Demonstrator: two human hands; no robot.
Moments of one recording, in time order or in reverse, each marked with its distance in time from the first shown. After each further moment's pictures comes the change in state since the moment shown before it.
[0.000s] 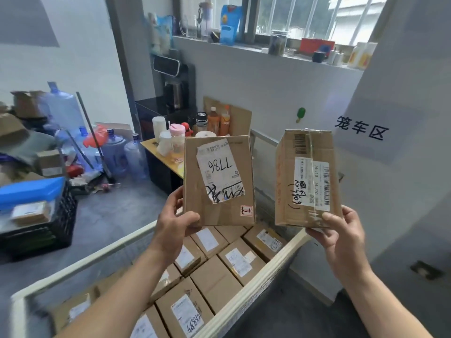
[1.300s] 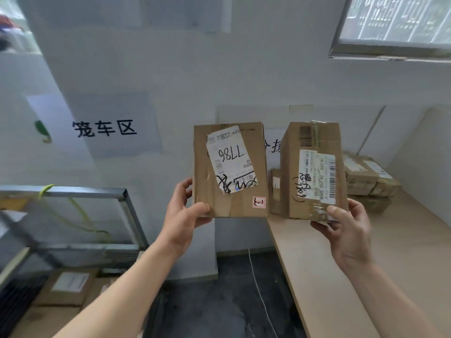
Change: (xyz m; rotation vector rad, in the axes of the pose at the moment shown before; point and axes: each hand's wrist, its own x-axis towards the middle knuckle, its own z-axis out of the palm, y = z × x) left_hand 0.021 -0.117 0.545 0.052 -0.886 -0.188; right_hand -0.010 -0.124 -0.427 0.014 0.893 -0.283
